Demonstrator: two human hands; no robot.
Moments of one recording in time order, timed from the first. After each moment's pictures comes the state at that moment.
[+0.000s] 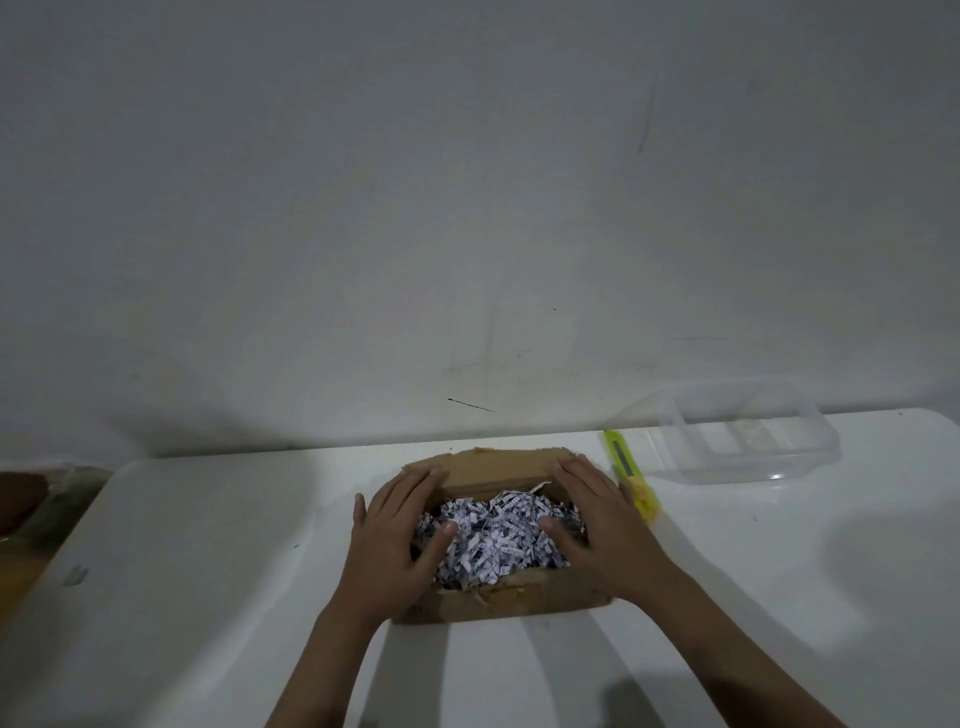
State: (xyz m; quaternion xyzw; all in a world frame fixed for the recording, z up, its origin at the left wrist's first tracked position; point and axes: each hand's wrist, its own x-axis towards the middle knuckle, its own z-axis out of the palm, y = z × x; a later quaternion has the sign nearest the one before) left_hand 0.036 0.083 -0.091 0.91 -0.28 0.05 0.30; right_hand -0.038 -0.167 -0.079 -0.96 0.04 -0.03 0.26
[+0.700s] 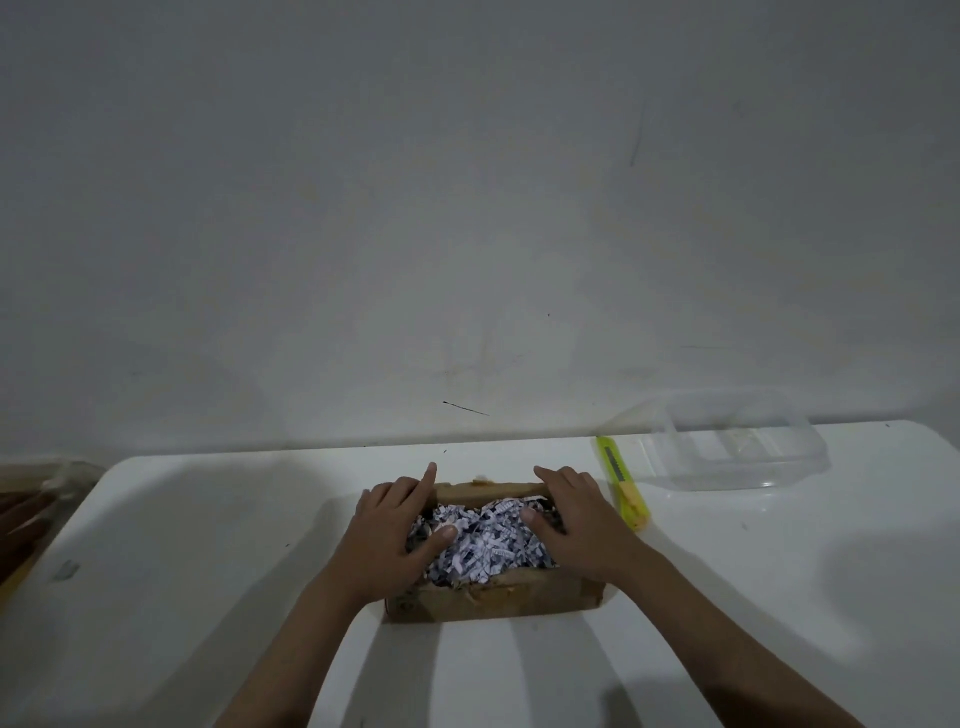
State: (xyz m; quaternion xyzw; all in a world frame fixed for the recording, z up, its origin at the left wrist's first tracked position) left_hand 0.049 0.084 -0.084 0.92 -0.32 -0.03 0.22; right_hand -0.025 -0.163 -0.072 -0.96 0.04 0.02 0.27
